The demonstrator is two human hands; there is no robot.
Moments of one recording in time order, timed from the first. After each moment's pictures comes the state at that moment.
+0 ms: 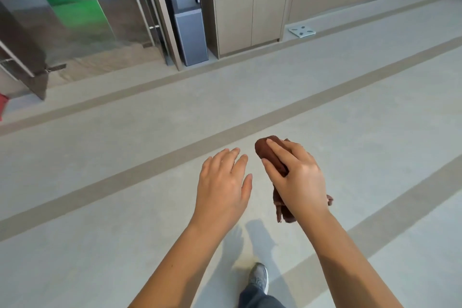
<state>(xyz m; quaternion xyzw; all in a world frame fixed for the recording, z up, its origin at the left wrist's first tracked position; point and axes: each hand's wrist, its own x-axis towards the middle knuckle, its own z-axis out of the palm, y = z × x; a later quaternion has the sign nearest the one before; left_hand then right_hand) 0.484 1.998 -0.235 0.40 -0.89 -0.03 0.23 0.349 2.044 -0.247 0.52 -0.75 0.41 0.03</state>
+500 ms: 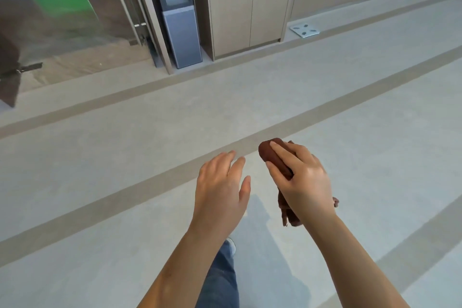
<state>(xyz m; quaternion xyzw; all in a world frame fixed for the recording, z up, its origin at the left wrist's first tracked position) 0.365 1.761 -0.249 0.44 -0.86 -0.09 0.22 0.221 1.809 -0.258 0.53 -0.76 0.37 0.02</state>
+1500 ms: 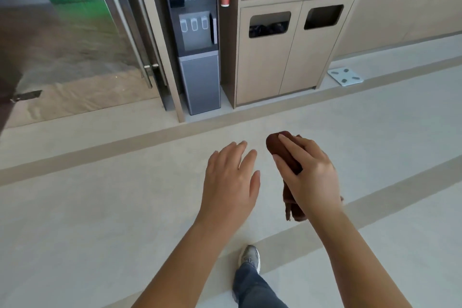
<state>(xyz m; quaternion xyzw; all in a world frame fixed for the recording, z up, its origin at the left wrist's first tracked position) 0.168 1.132 -0.232 0.45 -0.86 -0.04 0.24 0.025 1.166 -0.238 0.57 -0.71 0.41 0.04</state>
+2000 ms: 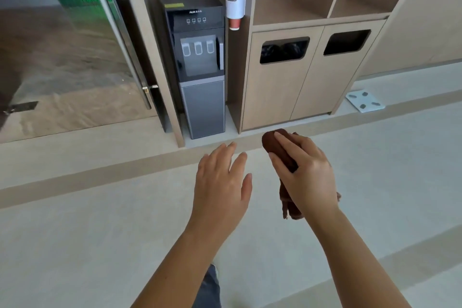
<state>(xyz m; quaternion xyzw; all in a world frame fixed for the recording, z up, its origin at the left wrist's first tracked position) 0.085 0.873 -0.216 0.51 -0.82 -0.02 0.24 -0.064 0.892 -0.216 0.61 -0.69 0.39 0.03</state>
